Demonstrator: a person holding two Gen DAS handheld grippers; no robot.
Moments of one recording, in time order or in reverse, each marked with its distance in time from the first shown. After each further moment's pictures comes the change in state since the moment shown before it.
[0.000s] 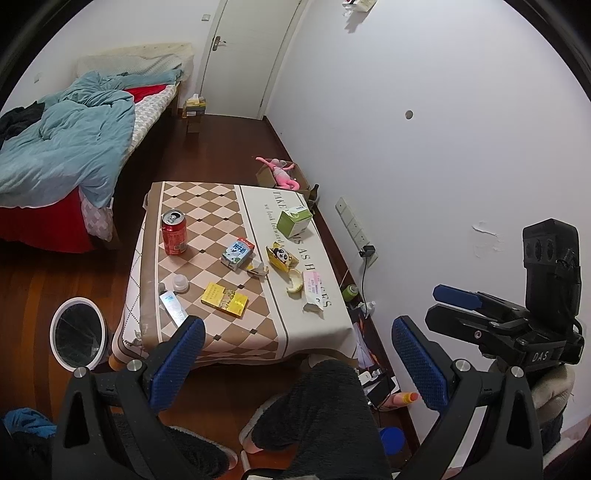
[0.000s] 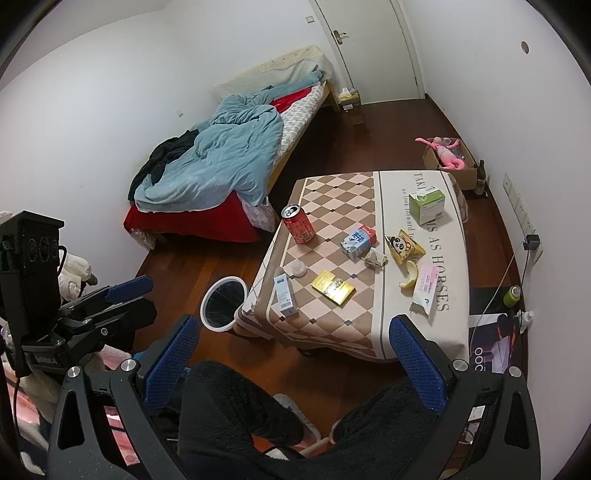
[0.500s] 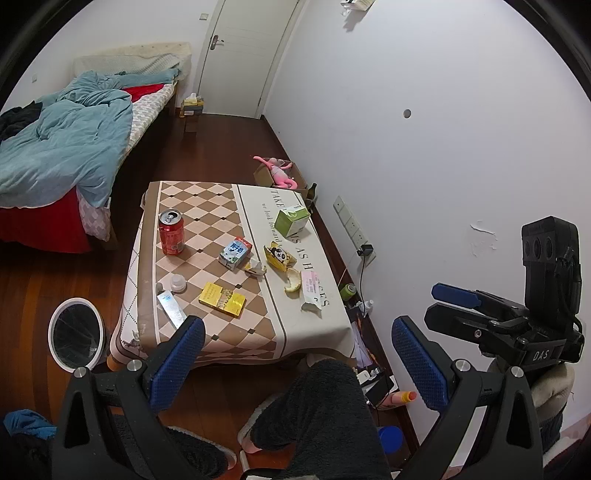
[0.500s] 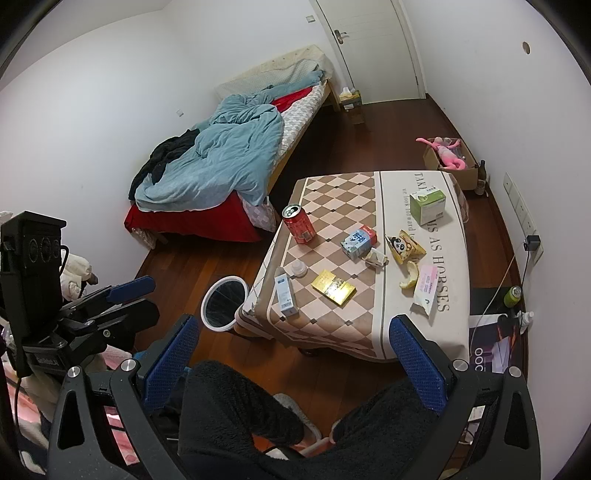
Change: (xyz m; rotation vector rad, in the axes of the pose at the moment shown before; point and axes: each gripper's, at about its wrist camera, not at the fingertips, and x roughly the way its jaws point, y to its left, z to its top) left arm -0.001 -0.001 0.000 0.002 0.003 -0.010; right arm 0.000 -0.001 0.000 0.001 -0.001 0.004
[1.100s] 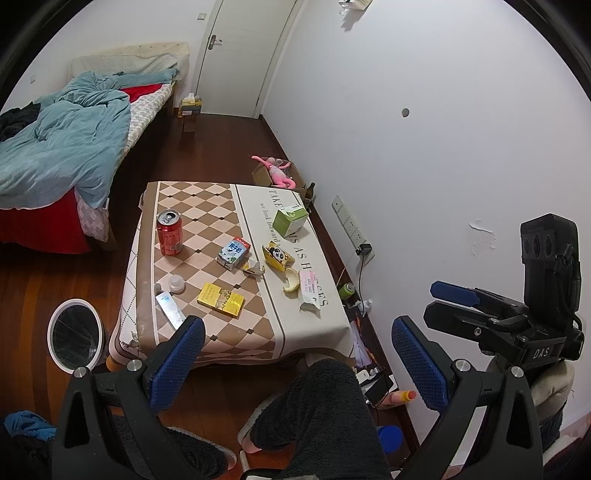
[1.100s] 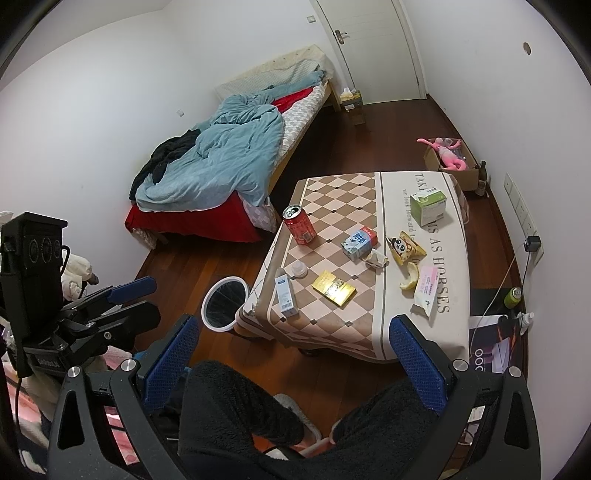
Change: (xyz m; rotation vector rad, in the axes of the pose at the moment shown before) left arm 0.000 -0.001 0.002 0.002 0.003 -0.004; right arm 0.000 0.001 0.000 -0.001 -0.001 0.002
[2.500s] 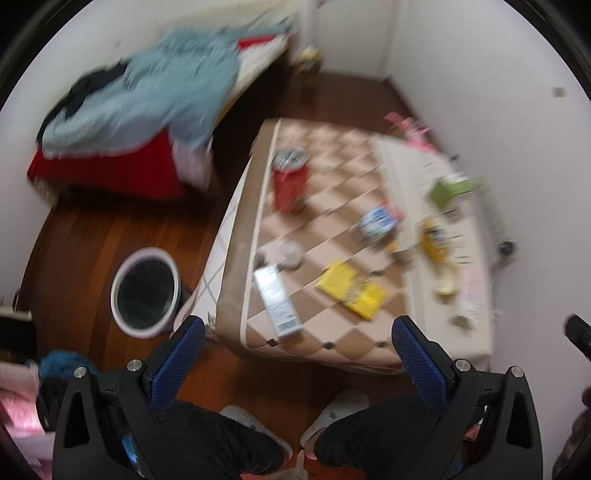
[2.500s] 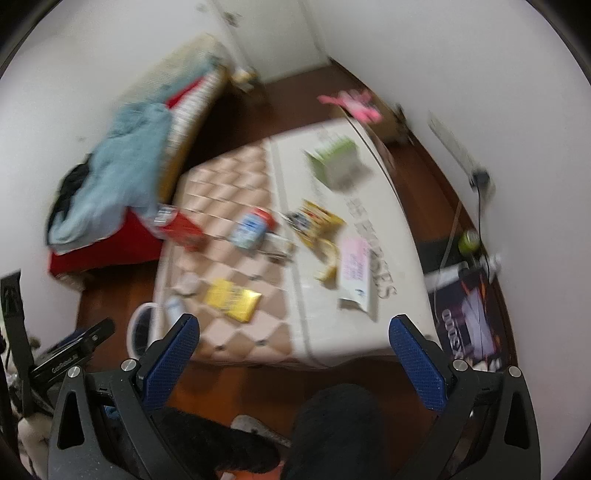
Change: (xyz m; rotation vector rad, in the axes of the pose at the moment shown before) left arm 0.180 0.128 -0.007 -0.210 0.182 0.508; right arm 0.154 -0.142 0.008 0.310 0.084 -0.293
